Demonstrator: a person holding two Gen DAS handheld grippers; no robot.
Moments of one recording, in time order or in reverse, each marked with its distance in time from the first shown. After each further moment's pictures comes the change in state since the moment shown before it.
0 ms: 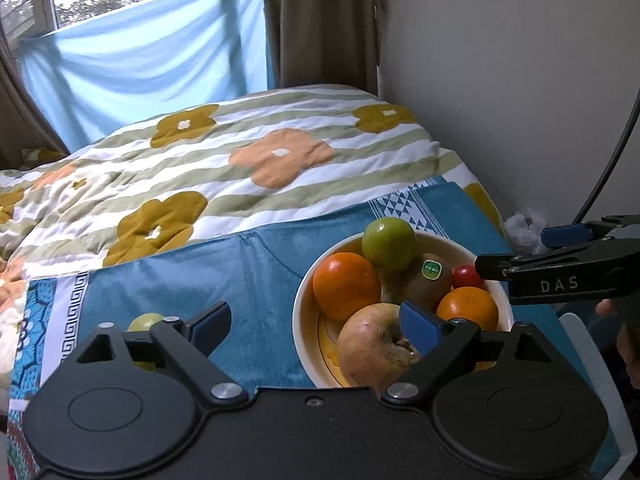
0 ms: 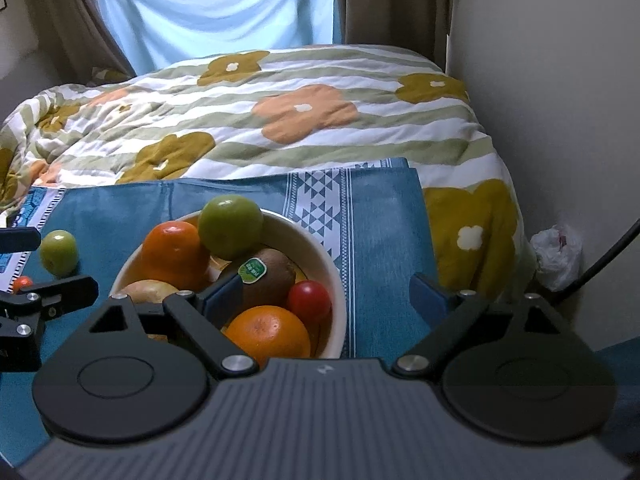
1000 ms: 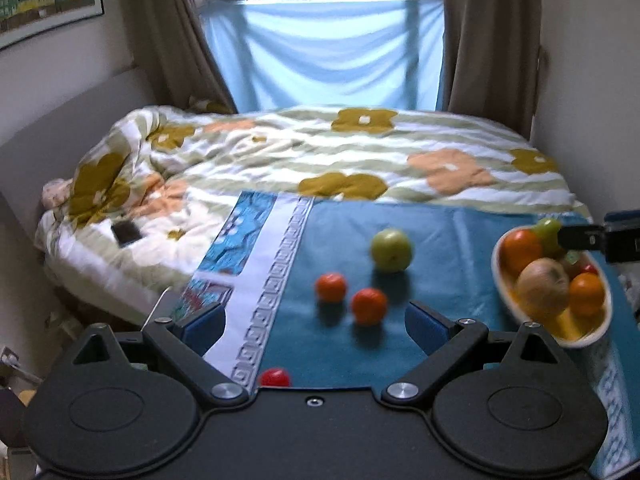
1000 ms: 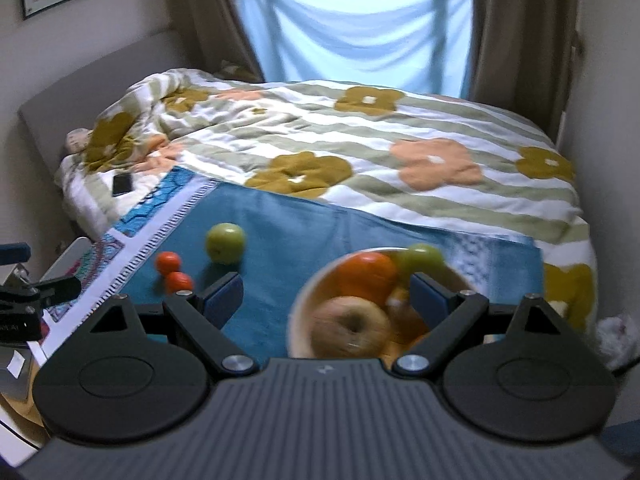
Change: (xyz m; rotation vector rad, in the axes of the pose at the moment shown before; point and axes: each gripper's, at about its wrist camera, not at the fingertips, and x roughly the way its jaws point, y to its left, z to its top) left arm -0.131 0.112 -0.104 -0.297 -0.026 0.360; right arm -0.073 0.127 0.003 -0.253 -0.080 0.270
